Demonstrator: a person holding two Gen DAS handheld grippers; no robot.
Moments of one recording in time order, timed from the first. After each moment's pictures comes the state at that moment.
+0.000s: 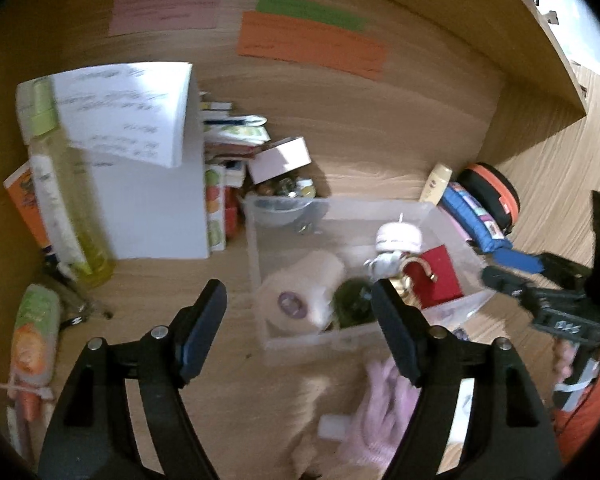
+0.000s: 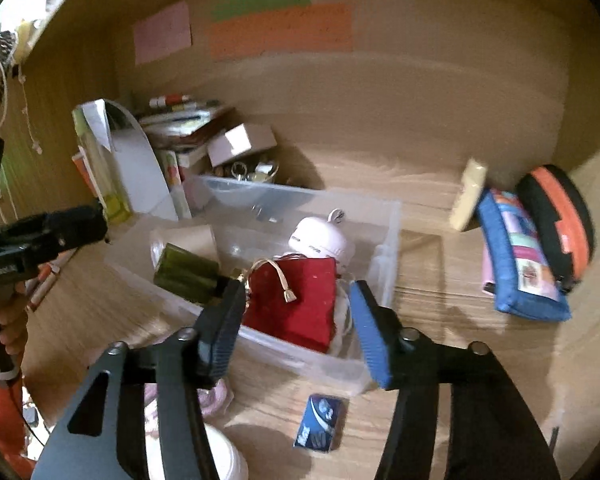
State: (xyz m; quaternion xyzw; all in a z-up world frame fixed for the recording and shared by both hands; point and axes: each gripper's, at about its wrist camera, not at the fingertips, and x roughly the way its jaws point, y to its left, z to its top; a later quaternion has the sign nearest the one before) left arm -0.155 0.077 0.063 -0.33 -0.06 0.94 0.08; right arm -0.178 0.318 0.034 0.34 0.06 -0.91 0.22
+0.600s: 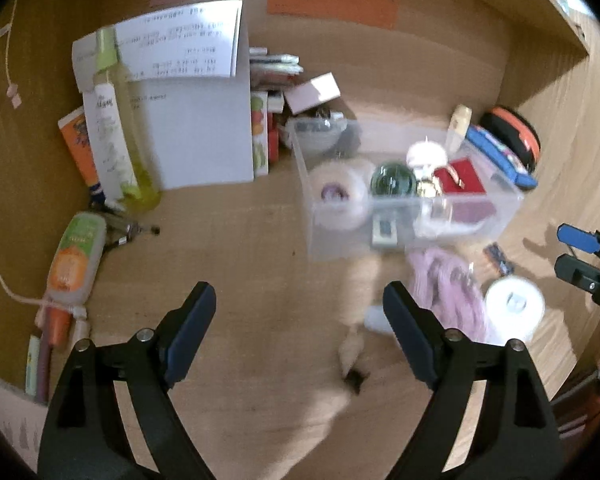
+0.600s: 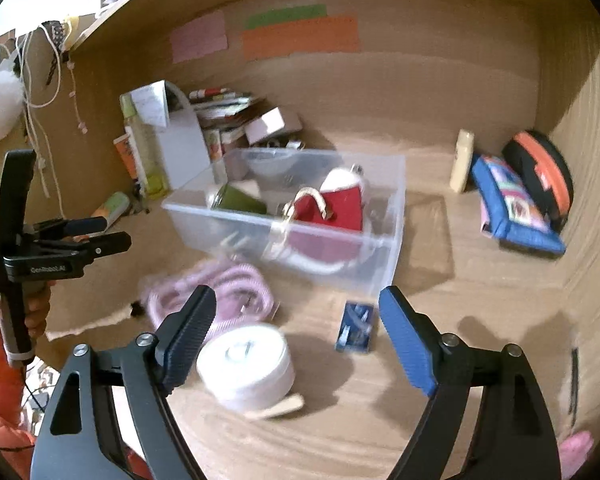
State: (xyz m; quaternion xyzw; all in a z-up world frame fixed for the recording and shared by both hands) left arm -0.089 0.076 0.020 -0.37 -0.01 0.93 0.03; right arm -0.094 0.332 0.011 0.33 0.03 -0.91 0.25
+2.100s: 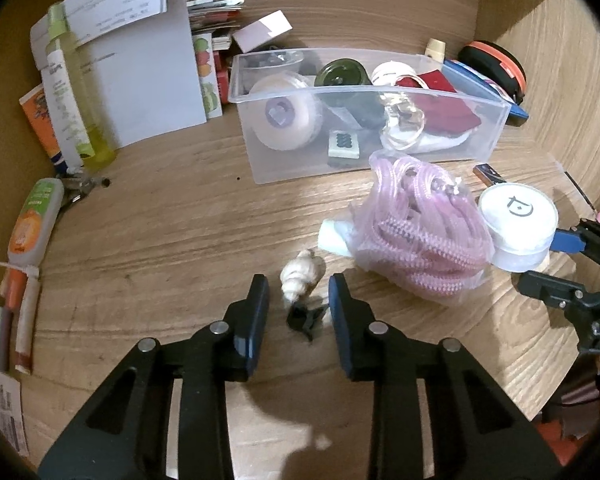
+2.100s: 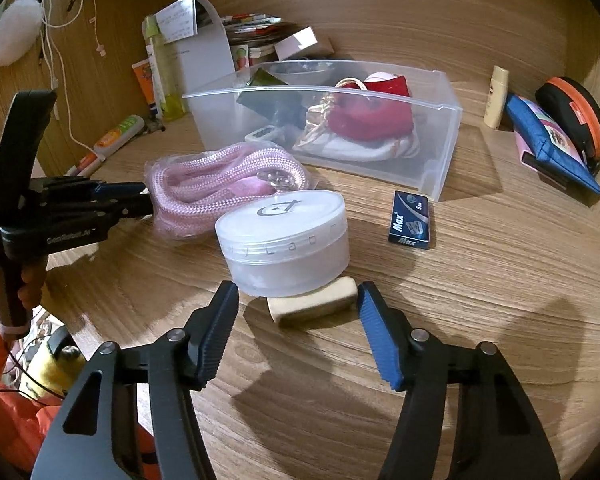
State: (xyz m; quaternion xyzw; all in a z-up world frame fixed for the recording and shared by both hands) left arm -0.081 0.119 -0.032 -0.41 0.03 0.91 0.05; right arm -0.066 0.322 -0.059 0.38 0.08 -0.88 0.28
